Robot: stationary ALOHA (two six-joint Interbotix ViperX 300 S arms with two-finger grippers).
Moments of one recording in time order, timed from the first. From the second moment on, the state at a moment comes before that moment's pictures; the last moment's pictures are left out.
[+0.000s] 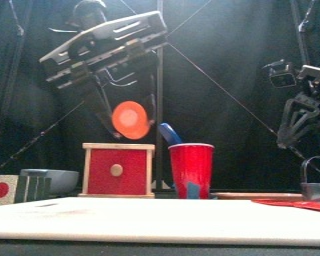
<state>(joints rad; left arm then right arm) -0.30 0.09 0.36 -2.78 -0.80 1.20 0.10 -0.71 1.19 -0.88 0.50 1.60</state>
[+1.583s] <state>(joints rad) 0.31 -0.29 1.00 -2.25 -0.56 1.32 0.00 -0.71 1.17 -0.80 0.50 1.60</state>
